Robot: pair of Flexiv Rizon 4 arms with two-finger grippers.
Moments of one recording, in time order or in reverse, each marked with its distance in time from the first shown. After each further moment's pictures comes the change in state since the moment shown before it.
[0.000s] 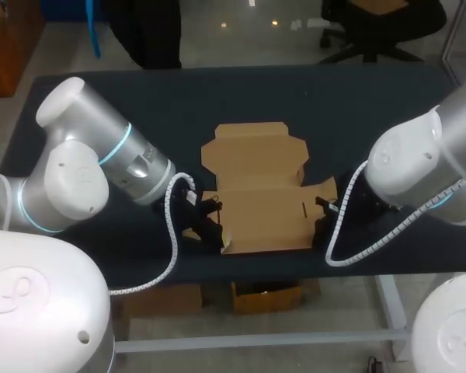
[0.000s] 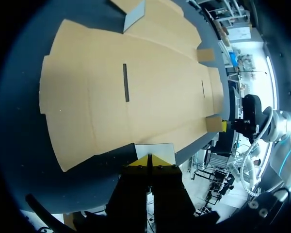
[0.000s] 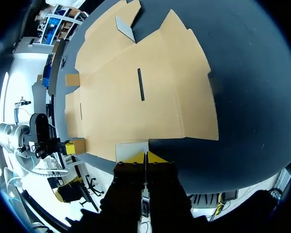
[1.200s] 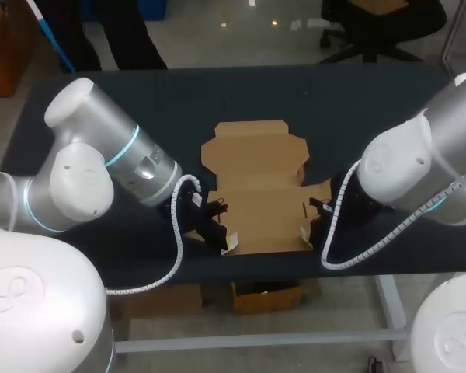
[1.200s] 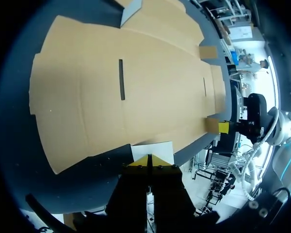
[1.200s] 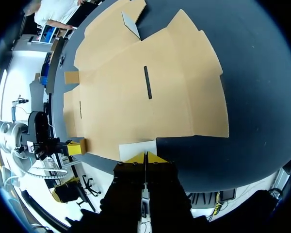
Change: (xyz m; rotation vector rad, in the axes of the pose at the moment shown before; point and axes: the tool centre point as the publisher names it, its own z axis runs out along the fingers) left arm 0.004 0.001 0.009 -0.005 -0.017 -0.004; right arm 0.007 -0.003 0.004 -0.002 -0.031 -0.013
